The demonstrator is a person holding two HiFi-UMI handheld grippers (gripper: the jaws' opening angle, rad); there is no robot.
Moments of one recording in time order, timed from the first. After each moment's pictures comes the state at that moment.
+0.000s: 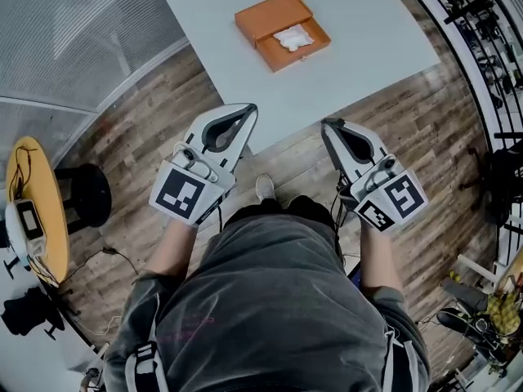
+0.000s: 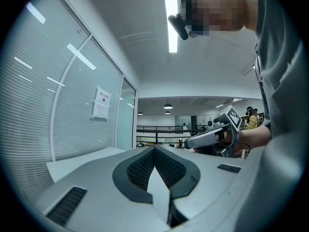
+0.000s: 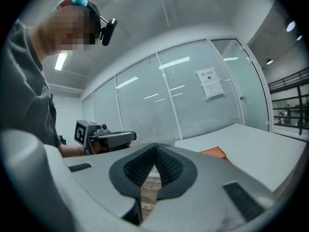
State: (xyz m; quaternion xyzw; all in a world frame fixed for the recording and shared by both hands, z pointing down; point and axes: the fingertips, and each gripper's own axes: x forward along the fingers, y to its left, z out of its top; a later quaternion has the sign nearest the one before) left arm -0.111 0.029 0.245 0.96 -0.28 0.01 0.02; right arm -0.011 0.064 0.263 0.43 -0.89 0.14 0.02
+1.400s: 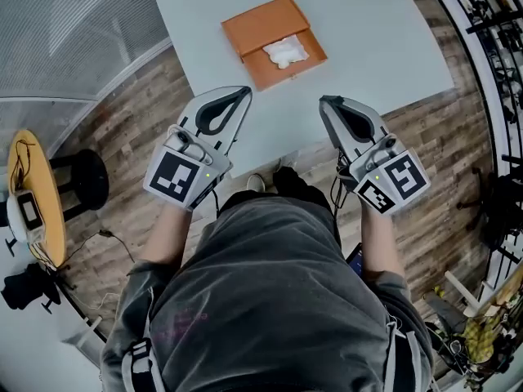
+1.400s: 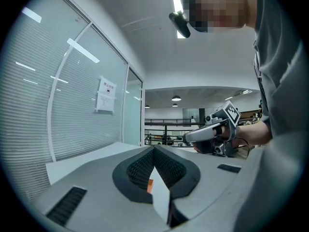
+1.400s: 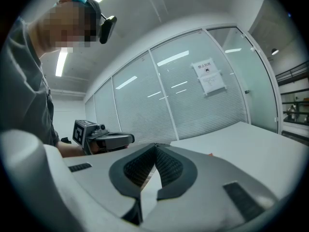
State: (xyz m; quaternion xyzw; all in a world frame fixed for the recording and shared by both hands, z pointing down) left arm -0.016 -0.113 0.273 0.94 -0.32 0.05 0.03; right arm 0.088 -0.094 0.287 0.39 -0.91 0.16 0.03
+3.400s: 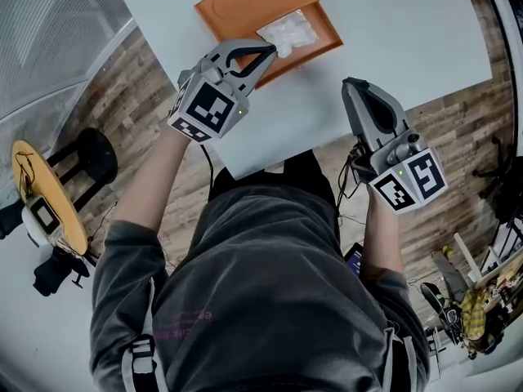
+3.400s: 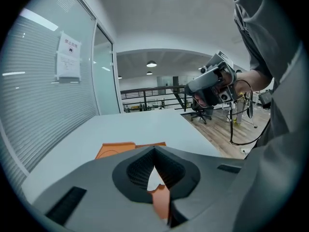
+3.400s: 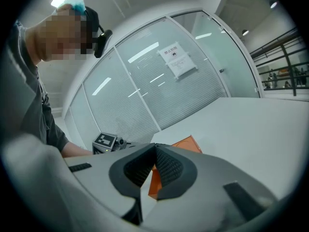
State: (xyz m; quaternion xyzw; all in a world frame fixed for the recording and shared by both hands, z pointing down) left arm 0.053 -0.270 0.483 0.95 -0.15 0.27 -0.01; right arm 0.139 -0.216 0.404 0.45 -0.85 0.29 0.00
